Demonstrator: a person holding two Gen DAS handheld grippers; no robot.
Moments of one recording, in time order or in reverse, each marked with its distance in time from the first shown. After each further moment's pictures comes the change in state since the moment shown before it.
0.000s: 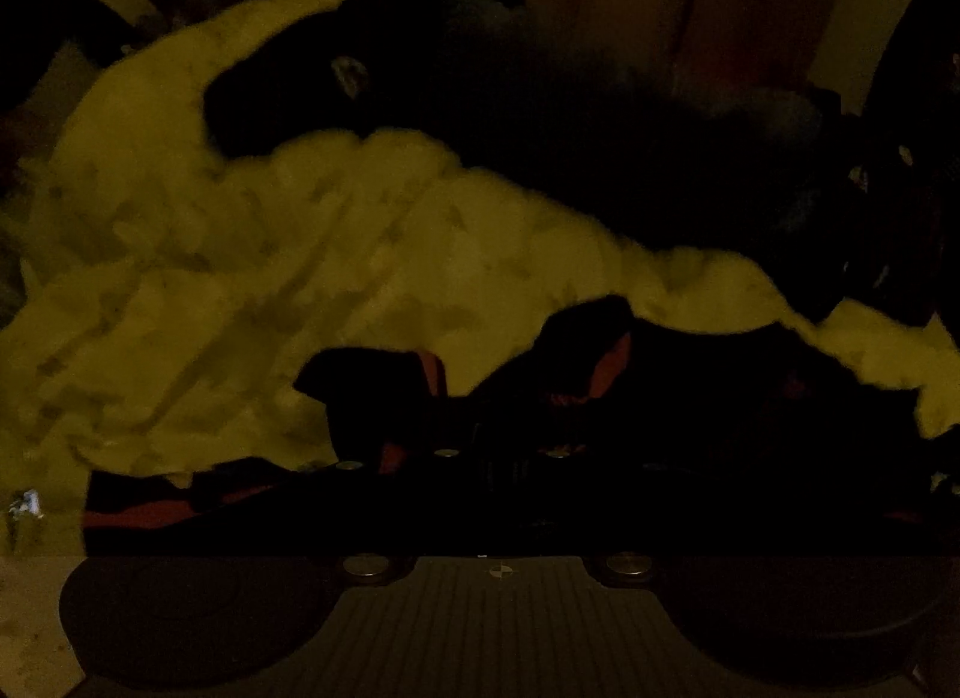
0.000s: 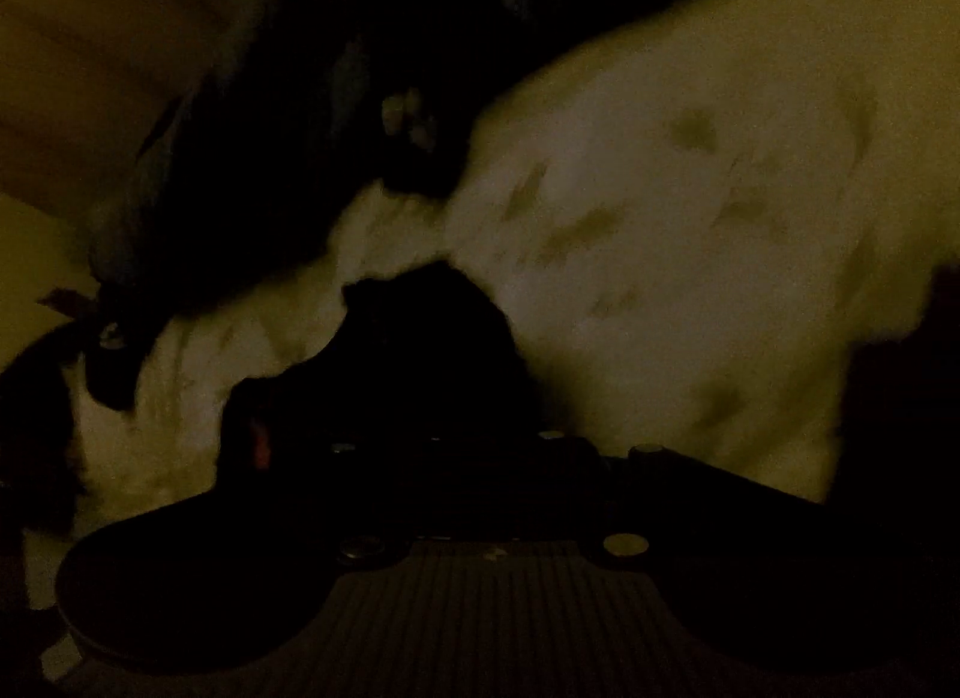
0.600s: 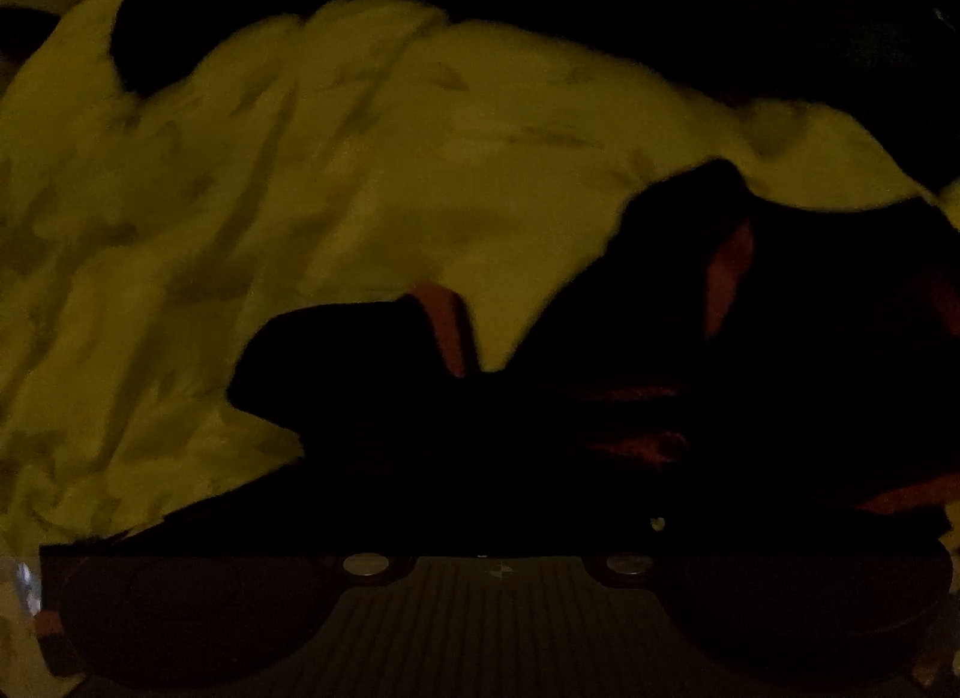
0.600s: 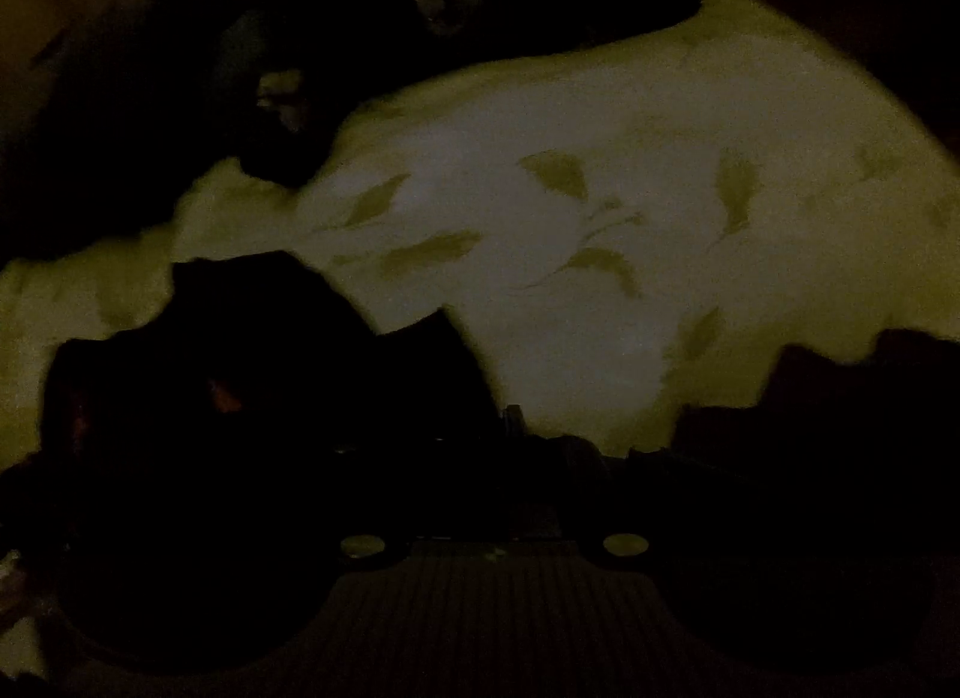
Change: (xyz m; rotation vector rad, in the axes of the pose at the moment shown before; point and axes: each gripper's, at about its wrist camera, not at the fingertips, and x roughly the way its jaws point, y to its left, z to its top) left arm 0.125 0.018 0.003 0.119 0.184 0.081; right arm 0.011 0.002 -0.002 -0.150 -0.024 -0.382
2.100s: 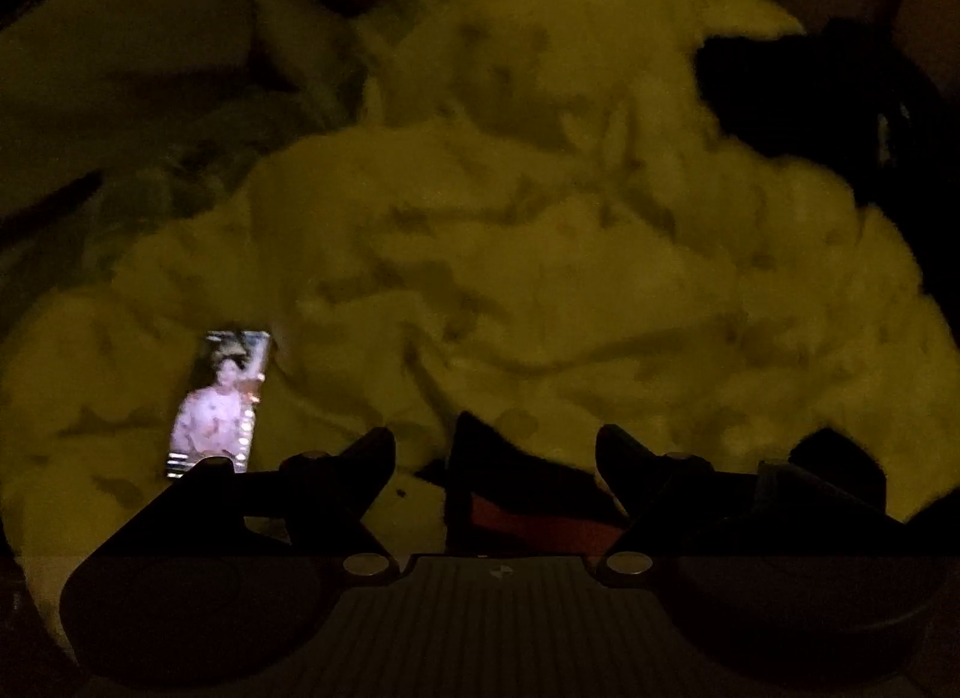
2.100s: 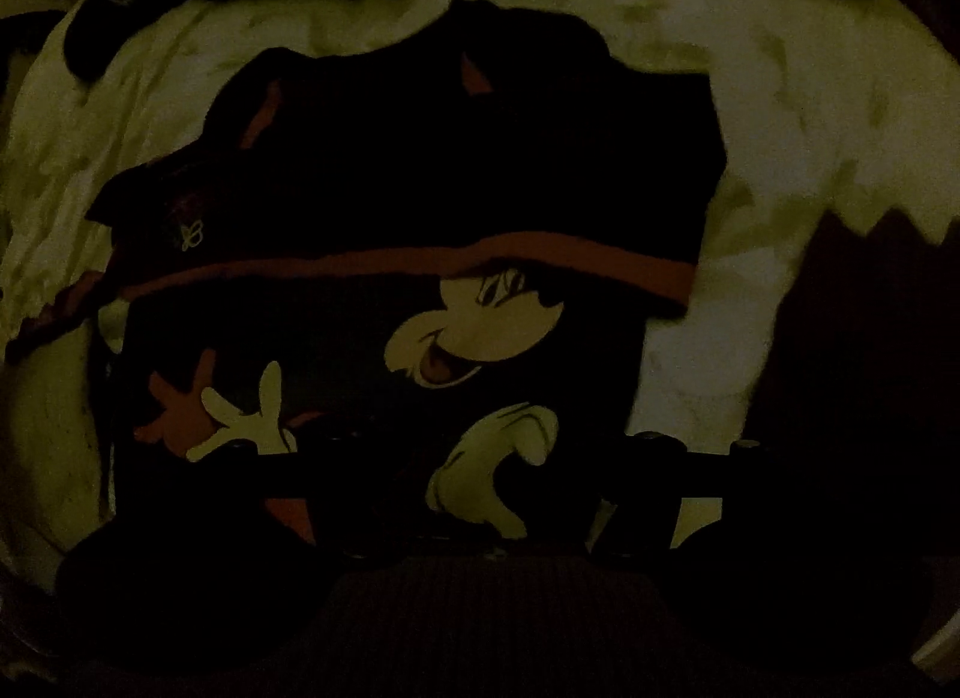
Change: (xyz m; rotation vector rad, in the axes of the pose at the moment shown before) left arm -0.087 0.225 -0.085 -0.671 -0.107 0.265; right arm -0.057 0.067 -0.114 -0.293 0.214 0.150
